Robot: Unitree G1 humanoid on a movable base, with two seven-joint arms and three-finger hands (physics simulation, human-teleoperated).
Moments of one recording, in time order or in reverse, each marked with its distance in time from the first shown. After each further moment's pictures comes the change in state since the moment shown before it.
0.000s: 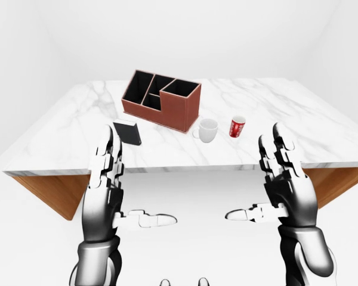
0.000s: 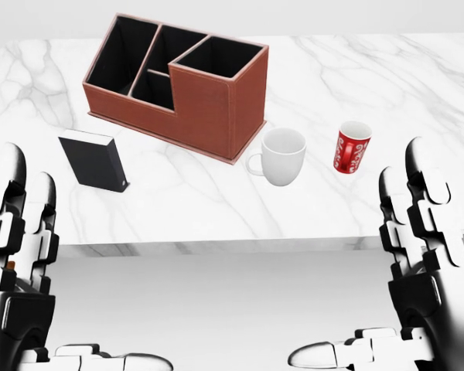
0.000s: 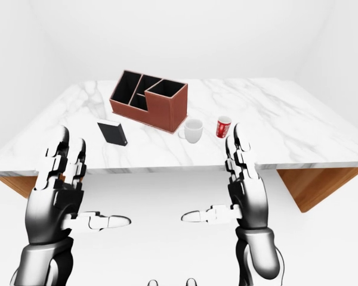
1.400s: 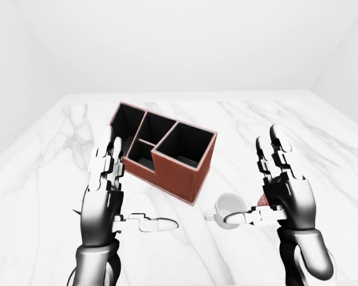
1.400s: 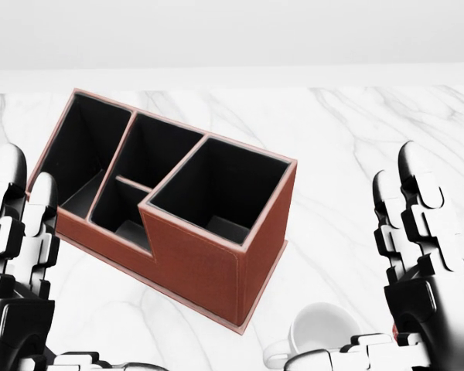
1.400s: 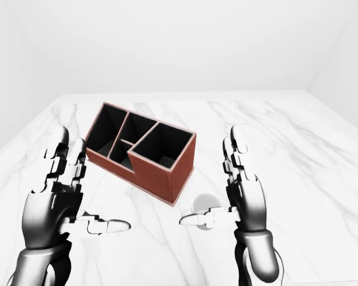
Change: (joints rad) left arm 0.026 0.013 -0.016 -0.037 -0.003 0.000 -0.008; right arm 0.025 0.004 0.018 -0.018 -0.006 0.000 0.017
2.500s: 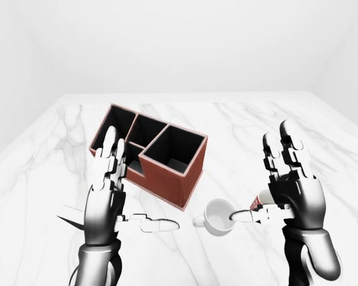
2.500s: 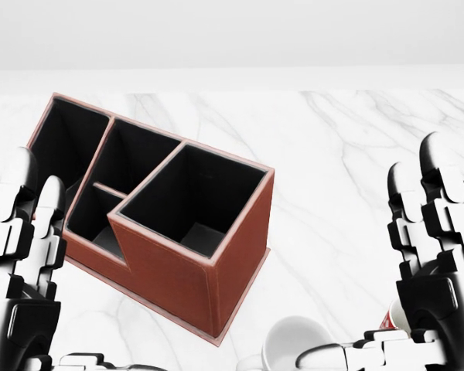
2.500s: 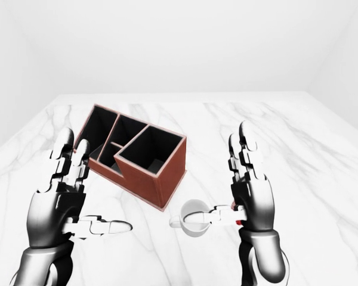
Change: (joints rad) left arm 0.001 0.002 -0.006 0.016 0.003 0.000 -0.012; right arm -0.017 0.010 -0.046 -0.012 0.049 0.000 0.008
